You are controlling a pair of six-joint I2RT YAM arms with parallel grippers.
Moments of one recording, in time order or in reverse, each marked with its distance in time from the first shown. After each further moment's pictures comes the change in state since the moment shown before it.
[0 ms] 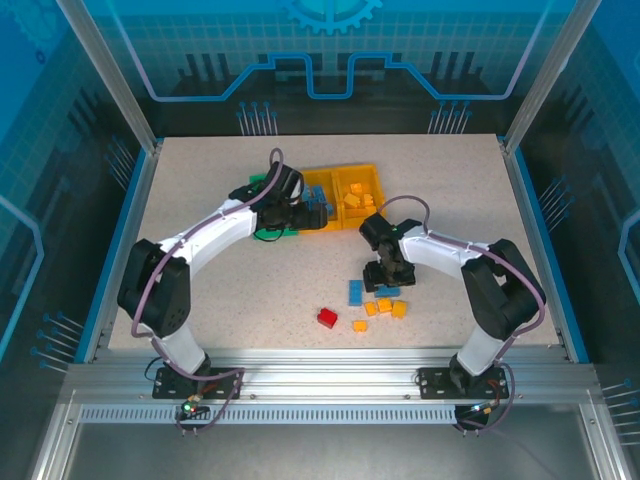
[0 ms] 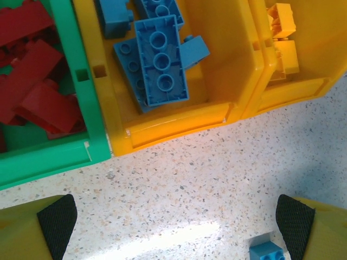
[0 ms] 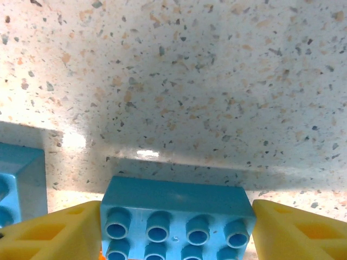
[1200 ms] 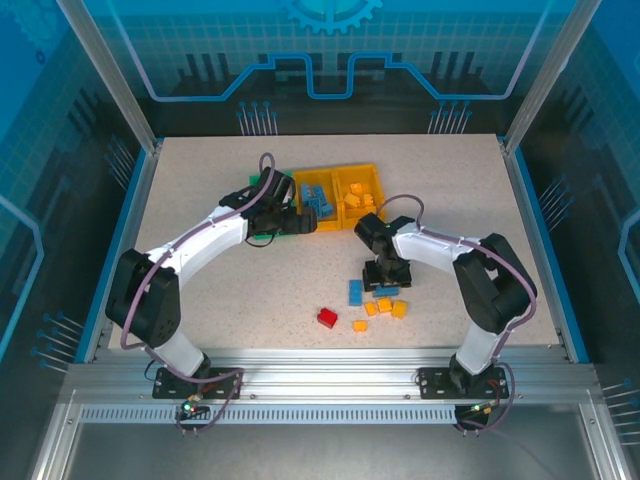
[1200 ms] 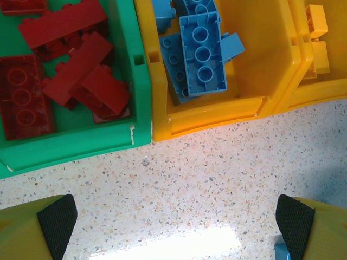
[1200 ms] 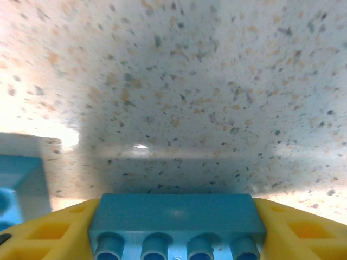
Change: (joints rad) left arm 0.013 -0.080 -0.079 -0.006 -0.068 0.003; right arm 0.017 0.055 0.069 -0.064 -0.004 0.094
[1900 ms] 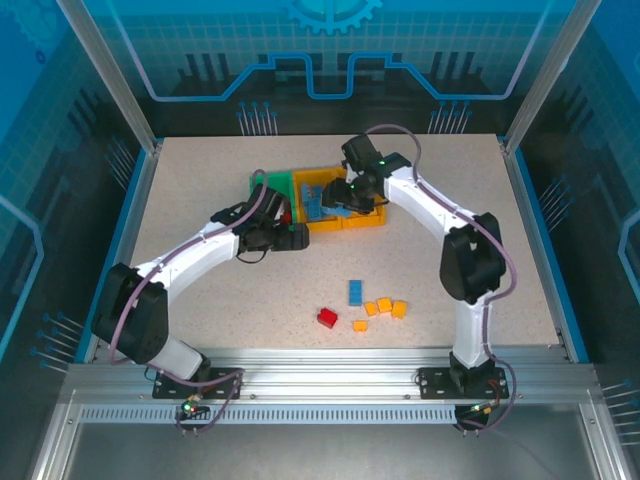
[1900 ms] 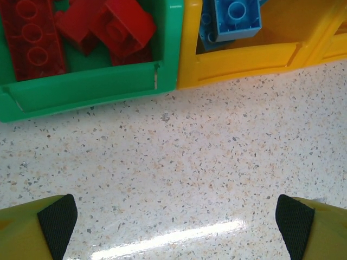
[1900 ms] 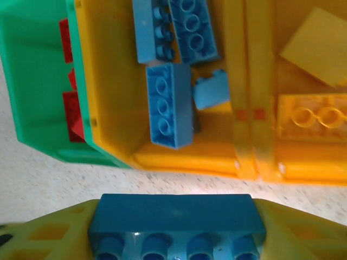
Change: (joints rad) left arm -0.010 -0.114 -0.180 0.026 0.013 -0.001; right arm -0.099 0.336 0.773 0.066 -0.305 0.096
